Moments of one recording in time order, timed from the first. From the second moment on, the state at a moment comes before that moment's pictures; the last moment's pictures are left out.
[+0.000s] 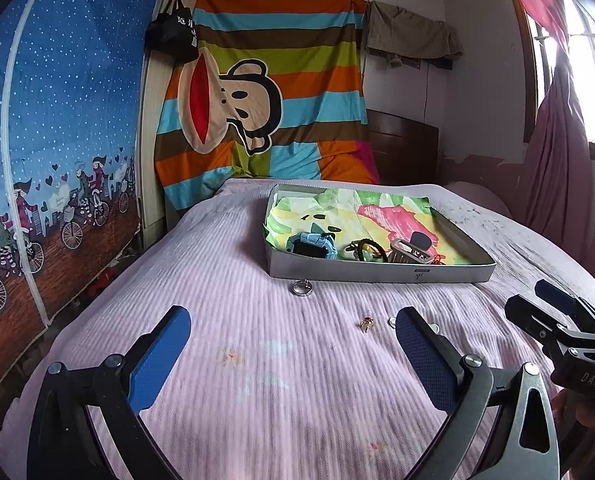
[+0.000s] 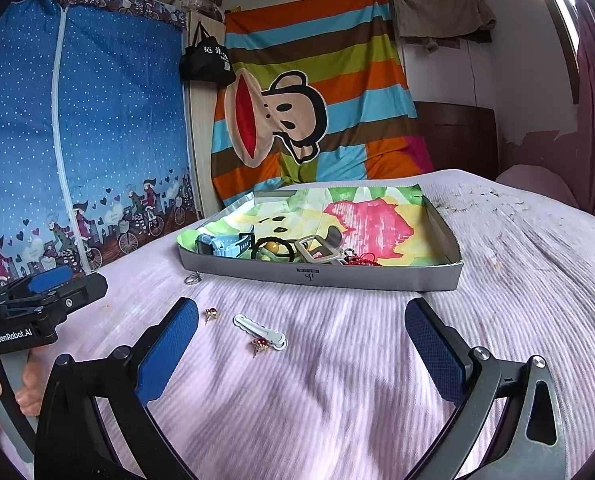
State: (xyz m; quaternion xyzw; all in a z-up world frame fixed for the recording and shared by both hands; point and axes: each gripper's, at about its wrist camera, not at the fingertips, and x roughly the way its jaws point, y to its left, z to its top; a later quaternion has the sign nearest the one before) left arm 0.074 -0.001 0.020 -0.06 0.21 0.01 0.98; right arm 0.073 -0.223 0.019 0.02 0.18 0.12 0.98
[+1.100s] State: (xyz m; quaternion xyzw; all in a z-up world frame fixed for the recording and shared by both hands) left arm 0.115 0.004 0.006 -0.06 0.30 -0.02 0.95; right arm 0.102 -0.220 -0.005 0.02 0.26 0.13 0.96
